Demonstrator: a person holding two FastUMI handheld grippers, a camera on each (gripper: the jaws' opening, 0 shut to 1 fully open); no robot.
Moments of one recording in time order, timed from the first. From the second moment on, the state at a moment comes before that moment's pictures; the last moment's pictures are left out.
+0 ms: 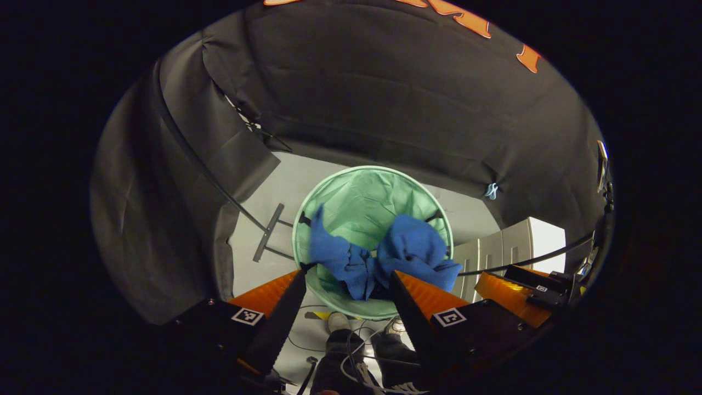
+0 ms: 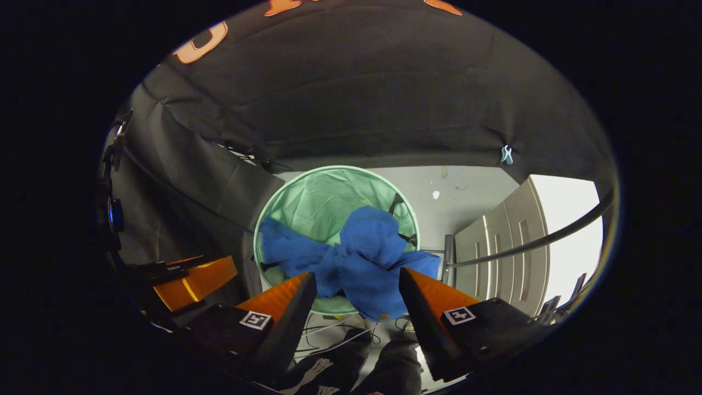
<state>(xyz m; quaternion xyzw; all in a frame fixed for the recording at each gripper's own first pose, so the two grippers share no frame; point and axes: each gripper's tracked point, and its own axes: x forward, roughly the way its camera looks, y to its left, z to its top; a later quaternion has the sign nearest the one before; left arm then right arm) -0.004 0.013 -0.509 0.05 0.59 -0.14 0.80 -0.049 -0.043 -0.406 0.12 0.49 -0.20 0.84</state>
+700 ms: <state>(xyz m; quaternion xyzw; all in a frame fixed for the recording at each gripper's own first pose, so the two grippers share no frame) 0.038 -0.013 -0.338 0.02 0.43 -0.18 0.88 -0.033 -0.048 -0.232 0.08 0.33 -0.22 0.92</state>
